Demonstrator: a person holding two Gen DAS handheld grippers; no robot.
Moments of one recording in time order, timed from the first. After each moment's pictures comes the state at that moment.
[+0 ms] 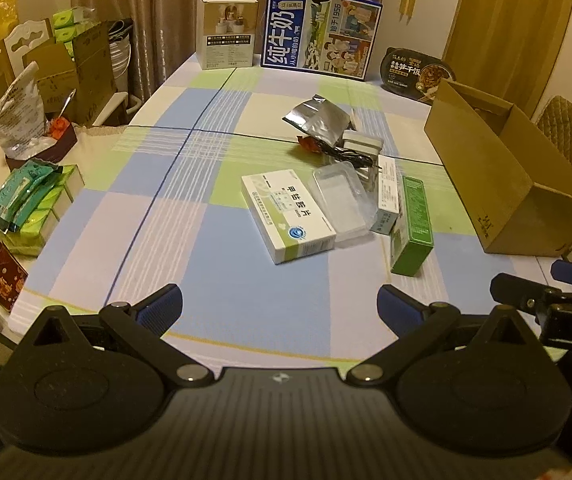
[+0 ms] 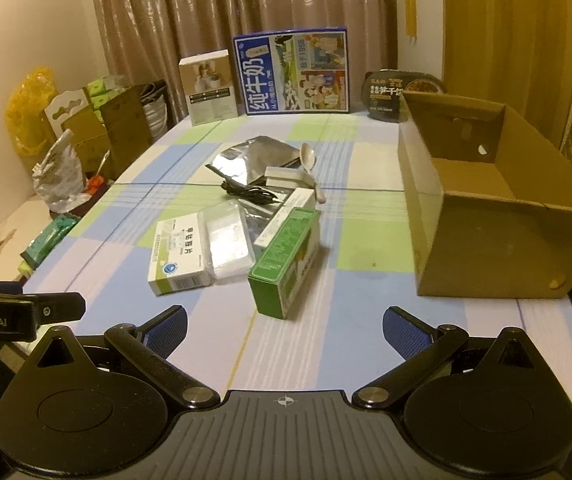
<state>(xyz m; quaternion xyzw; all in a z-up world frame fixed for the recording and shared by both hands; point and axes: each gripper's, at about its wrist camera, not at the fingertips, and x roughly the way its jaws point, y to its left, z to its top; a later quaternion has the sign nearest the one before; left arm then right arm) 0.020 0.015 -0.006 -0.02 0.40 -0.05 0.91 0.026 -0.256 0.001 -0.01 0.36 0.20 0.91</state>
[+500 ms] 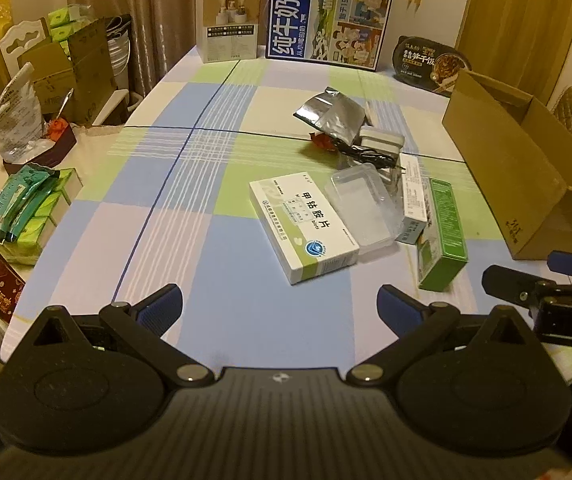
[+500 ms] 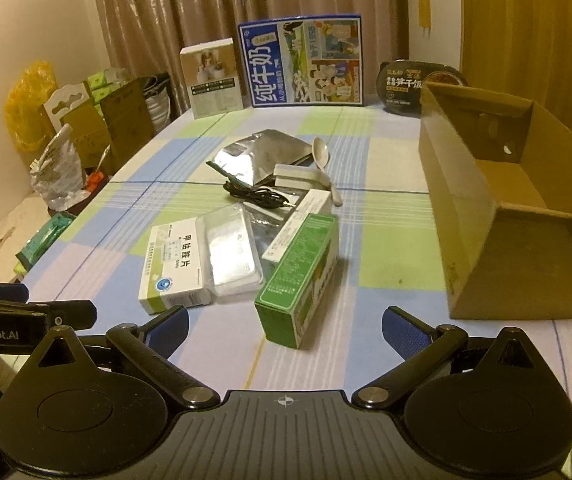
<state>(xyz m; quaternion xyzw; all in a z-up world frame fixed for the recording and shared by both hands) 0.064 0.019 -0.027 -0.01 0.42 -0.04 0.91 0.072 -0.231 -0.022 -0.01 0.37 0.21 0.90</state>
